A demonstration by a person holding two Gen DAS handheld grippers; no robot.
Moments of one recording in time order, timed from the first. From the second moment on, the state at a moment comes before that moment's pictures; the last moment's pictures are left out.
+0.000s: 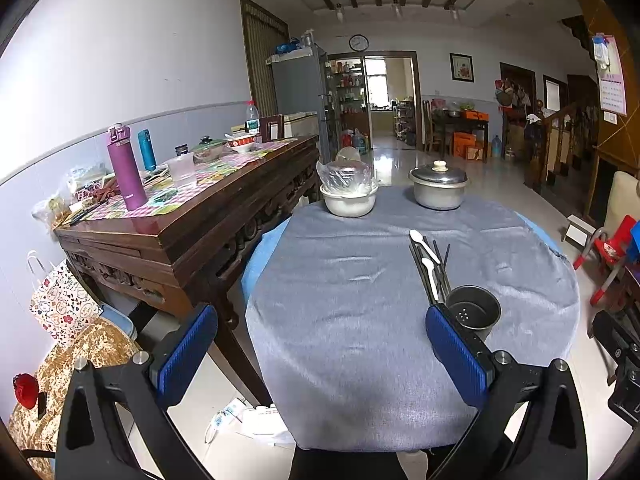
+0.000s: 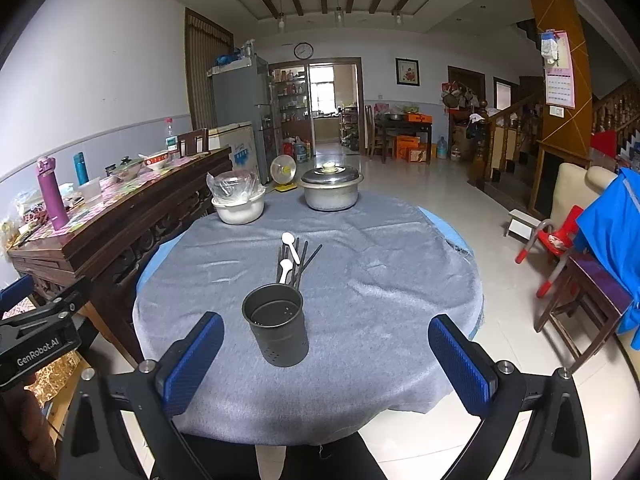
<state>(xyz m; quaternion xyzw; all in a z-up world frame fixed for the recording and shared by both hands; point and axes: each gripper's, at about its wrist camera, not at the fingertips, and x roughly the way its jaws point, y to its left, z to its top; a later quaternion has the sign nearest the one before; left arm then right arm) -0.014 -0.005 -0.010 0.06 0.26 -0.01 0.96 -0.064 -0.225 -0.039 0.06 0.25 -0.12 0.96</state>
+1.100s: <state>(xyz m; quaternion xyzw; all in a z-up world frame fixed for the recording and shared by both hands) 0.182 -0.020 -0.107 0.08 0.39 -0.02 0.92 0.270 -0.315 -0.087 0.03 0.43 0.05 0.90</state>
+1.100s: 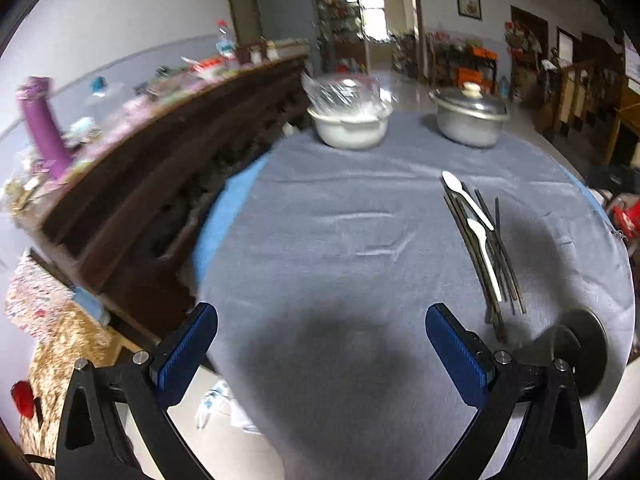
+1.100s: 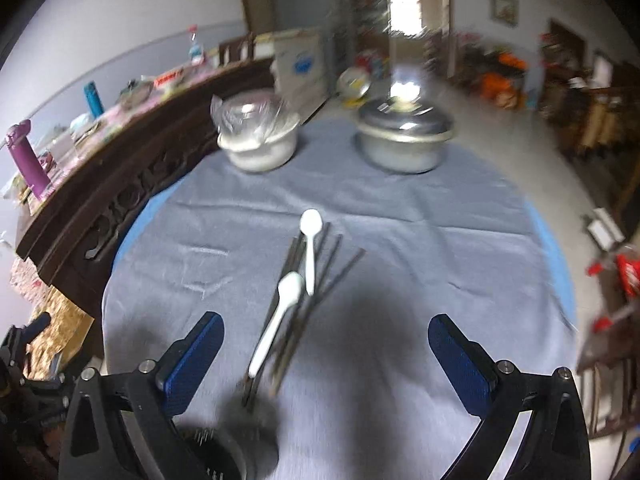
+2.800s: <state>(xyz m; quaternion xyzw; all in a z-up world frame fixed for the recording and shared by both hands) 0.379 -0.188 -0.206 0.00 0.50 -0.32 0.81 0.366 -0.412 -0.156 0.21 0.39 0.14 0.88</state>
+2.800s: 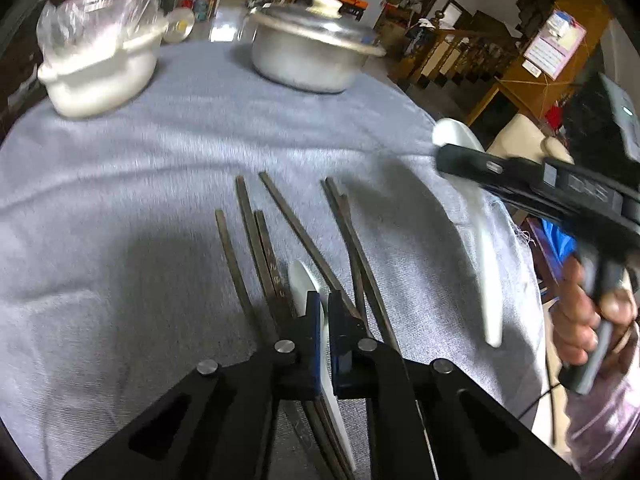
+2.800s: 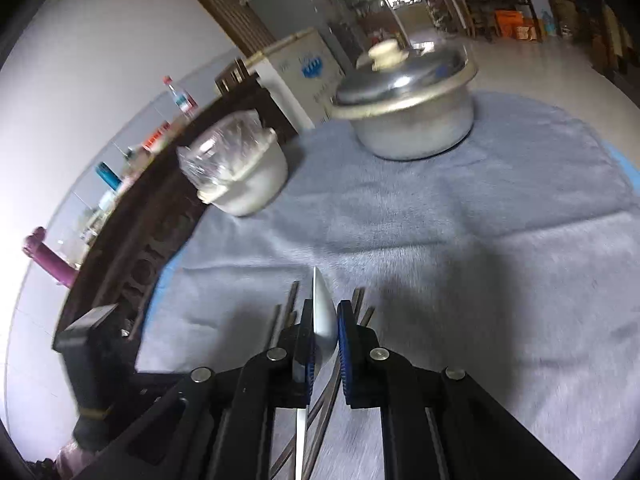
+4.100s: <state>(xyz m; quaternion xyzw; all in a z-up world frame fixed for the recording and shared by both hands) 0.366 -0.126 -0.186 -0.13 0.56 -0.17 0.80 0.165 -0.304 -0.114 0.20 0.23 0.14 0.94</state>
